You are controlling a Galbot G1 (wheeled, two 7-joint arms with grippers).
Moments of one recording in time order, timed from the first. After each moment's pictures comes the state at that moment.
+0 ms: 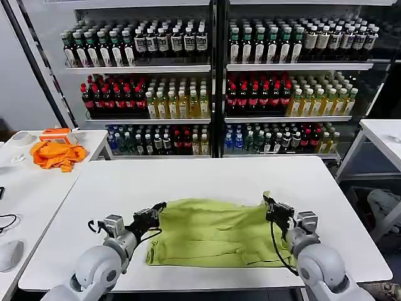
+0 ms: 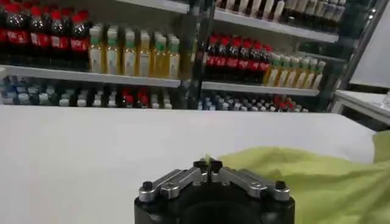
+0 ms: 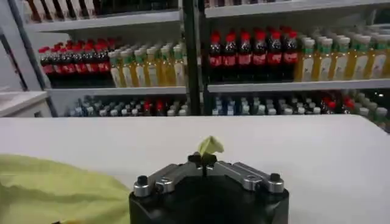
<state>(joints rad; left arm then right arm) 1.14 -0.91 -0.21 -1.97 -0.84 0.43 -0.20 -1.23 1.00 0.38 2.05 0.67 -0.49 0.24</state>
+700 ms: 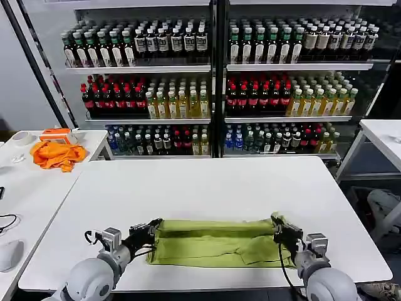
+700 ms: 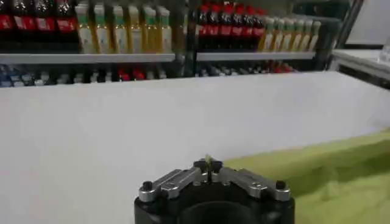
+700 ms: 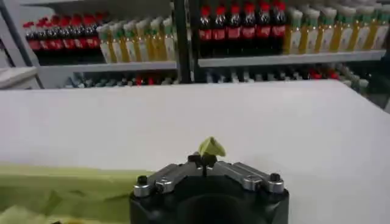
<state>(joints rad) 1.22 -0.85 -0.20 -1.98 -0.74 0.46 -0.14 -1.40 1.04 0.42 2.08 0.62 -0.52 0.25</state>
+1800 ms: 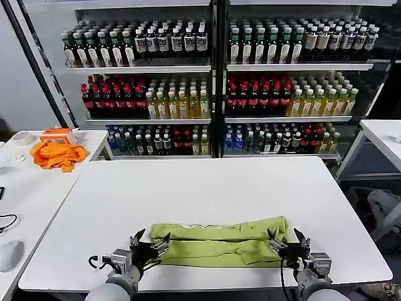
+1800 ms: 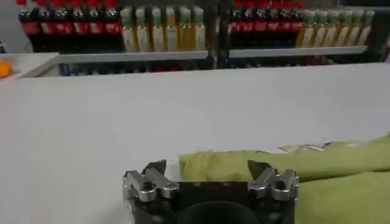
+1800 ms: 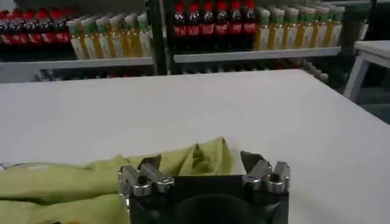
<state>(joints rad) 1.39 -1.08 -0.22 -2.05 -0.51 0.46 -0.34 -1.51 1.12 0.46 2.13 0.53 -0.45 0.30</state>
